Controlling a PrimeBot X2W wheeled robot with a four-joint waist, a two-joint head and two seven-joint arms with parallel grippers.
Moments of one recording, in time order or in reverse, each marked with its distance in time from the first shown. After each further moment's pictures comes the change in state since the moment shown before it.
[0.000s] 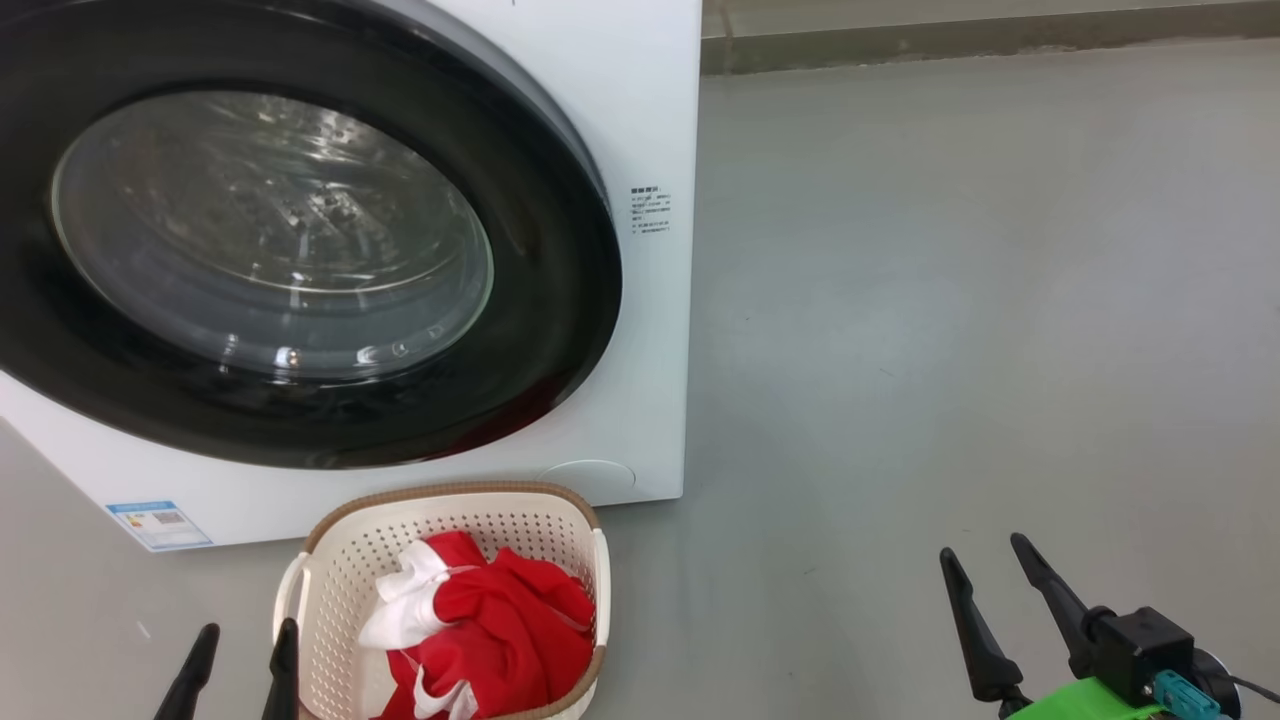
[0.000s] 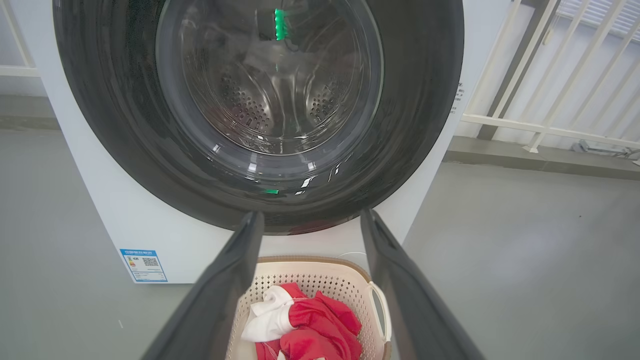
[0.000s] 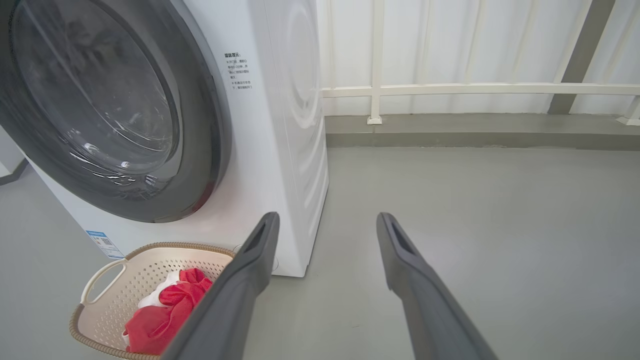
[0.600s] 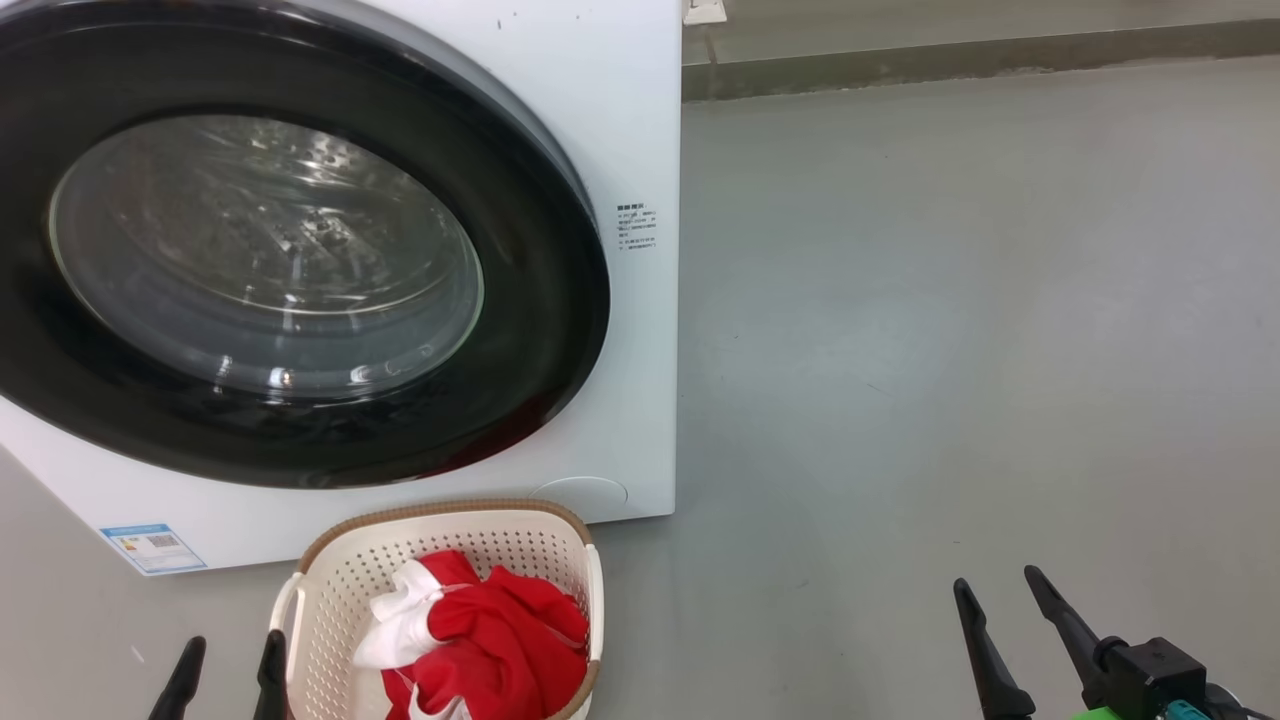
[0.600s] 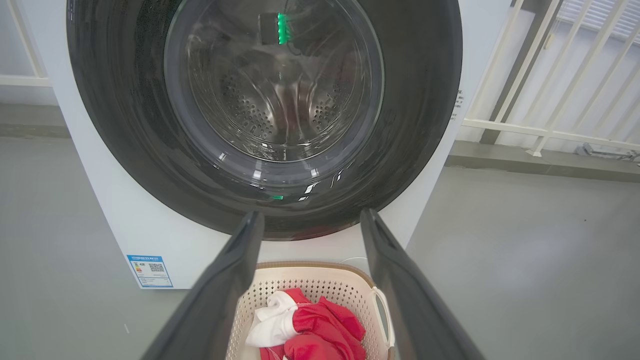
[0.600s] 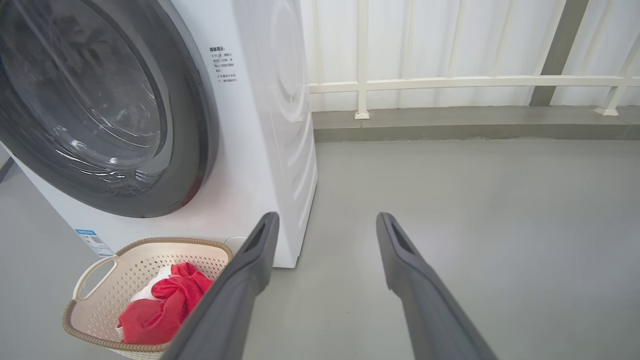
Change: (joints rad) left arm 0.020 -0.011 0.030 -0.003 0.016 0.000 0.000; right arm 0.055 -0.001 -0.019 -0.009 0.000 0.000 0.000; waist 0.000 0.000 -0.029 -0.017
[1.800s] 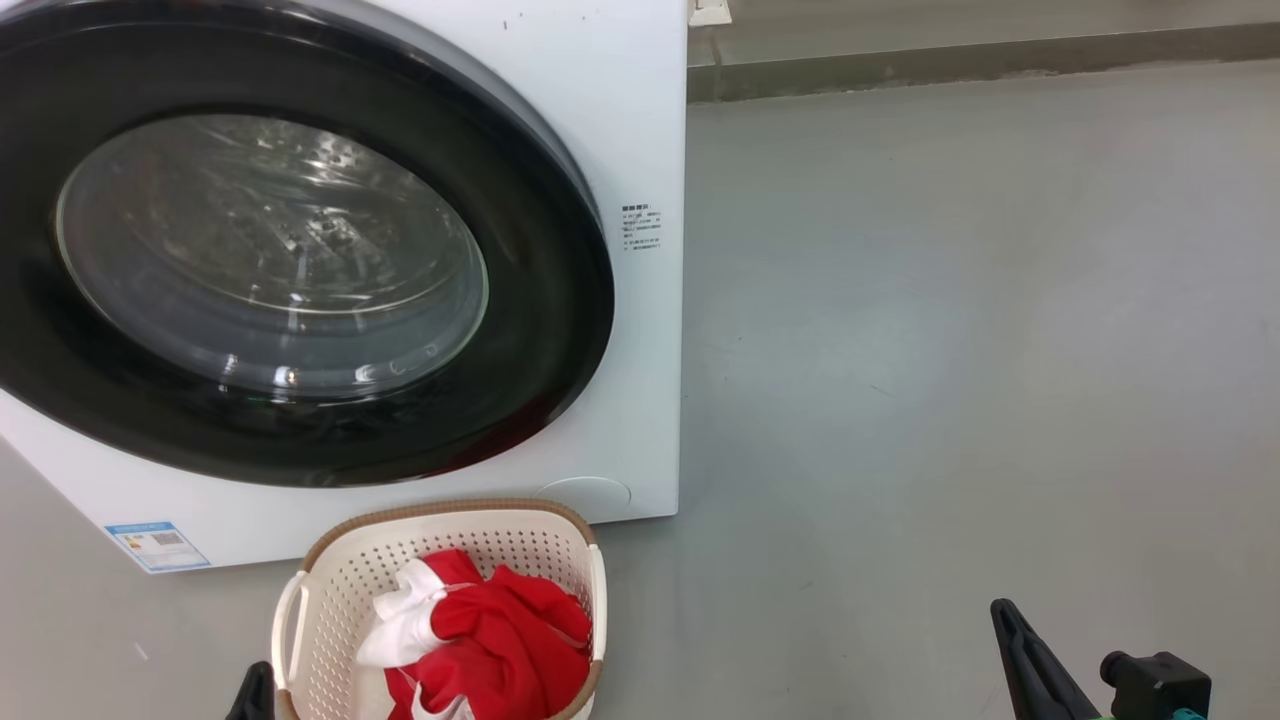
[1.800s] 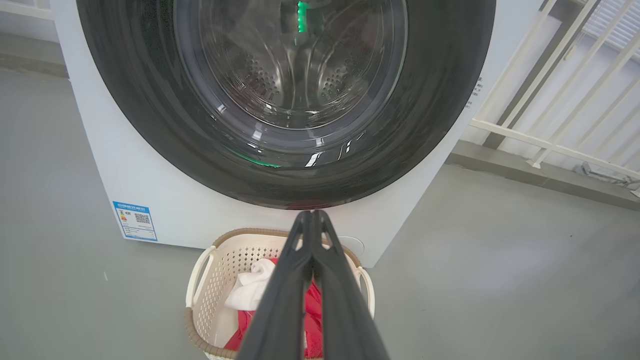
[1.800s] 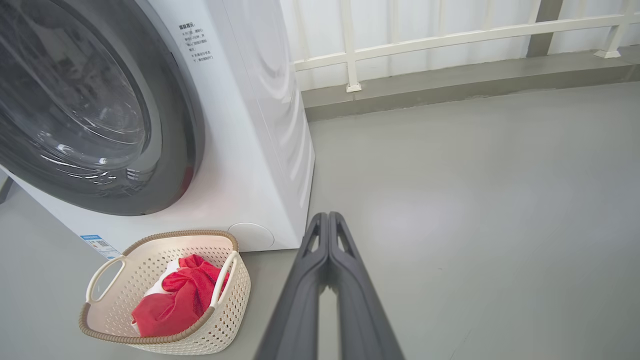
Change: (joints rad) left arm 0.000 -0.055 -0.003 0.066 -0.065 0.001 0.023; right arm 0.002 0.018 -0.014 0.069 0.074 0.000 0.022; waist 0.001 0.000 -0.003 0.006
